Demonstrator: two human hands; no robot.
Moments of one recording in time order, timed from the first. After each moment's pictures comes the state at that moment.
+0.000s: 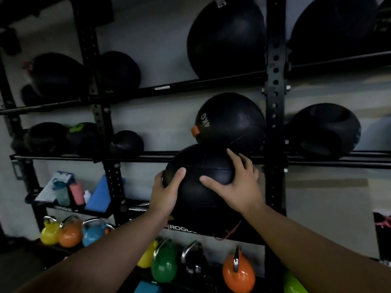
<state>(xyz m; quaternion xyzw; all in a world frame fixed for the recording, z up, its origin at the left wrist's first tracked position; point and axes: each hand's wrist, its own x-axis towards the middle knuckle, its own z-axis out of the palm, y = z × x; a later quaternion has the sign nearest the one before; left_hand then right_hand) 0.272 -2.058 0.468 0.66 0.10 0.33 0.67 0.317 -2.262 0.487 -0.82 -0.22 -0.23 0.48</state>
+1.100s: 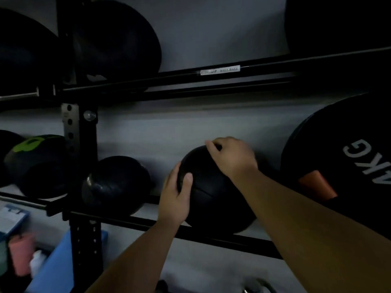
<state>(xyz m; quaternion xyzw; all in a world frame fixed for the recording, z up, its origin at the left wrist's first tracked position) 0.722 -1.700 0.494 0.74 -0.05 0.43 0.51 0.789 -1.862 0.613 -0.85 -0.26 -0.40 0.24</state>
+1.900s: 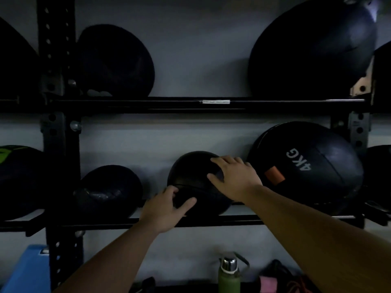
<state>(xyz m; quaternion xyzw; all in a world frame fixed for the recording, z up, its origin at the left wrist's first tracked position) 0.611 -1.635 0.522 0.94 -0.08 0.23 0.24 0.614 -1.878 0.602 -0.93 -0.16 -0.34 0.01</state>
